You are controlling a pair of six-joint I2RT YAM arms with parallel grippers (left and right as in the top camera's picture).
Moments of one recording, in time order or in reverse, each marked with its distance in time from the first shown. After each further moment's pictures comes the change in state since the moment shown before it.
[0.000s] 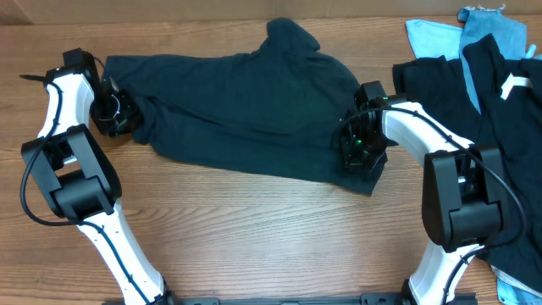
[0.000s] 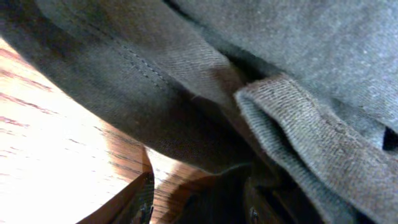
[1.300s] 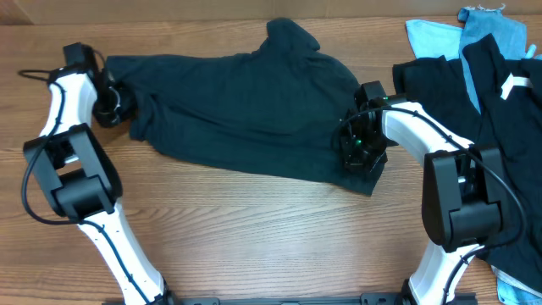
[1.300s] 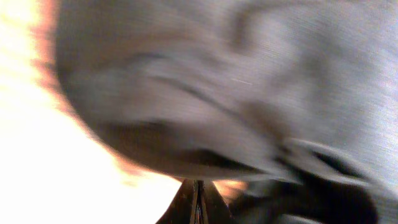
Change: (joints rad) left arm 0.001 0.003 -0.001 0.143 -0.042 -0.049; right arm 0.000 0.000 0.000 -0.002 -0.001 0.000
